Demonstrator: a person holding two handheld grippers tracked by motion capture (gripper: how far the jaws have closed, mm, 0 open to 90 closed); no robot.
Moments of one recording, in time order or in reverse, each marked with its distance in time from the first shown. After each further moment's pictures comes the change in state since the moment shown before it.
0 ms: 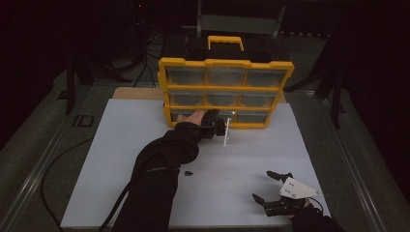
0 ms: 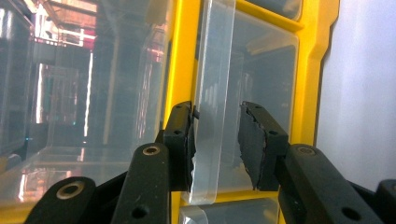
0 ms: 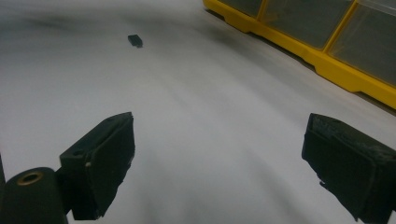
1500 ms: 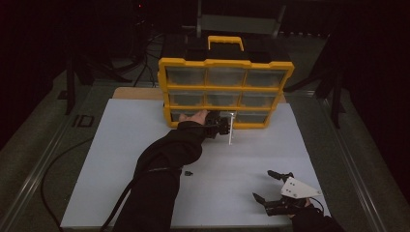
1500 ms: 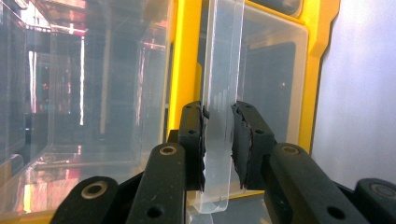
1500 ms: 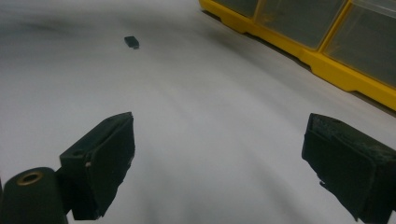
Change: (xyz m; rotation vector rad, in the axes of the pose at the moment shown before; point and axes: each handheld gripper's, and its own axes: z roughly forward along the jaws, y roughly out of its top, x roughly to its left) left arm 0.006 0.011 -0.003 0.067 -0.025 0.026; right arm -0.002 -0.001 -0.001 -0.005 -0.009 0.006
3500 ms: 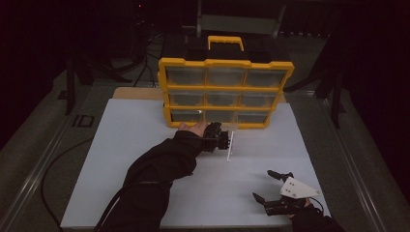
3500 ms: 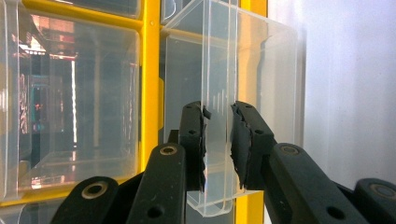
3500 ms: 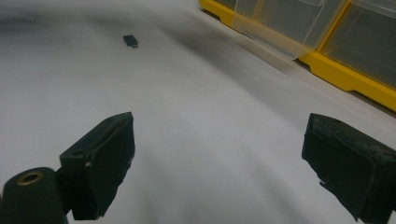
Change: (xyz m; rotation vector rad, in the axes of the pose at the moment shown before) left arm -0.019 0.004 -0.047 -0.051 -0.048 0.056; right arm 0.001 0.001 0.001 0.005 -0.004 -0.003
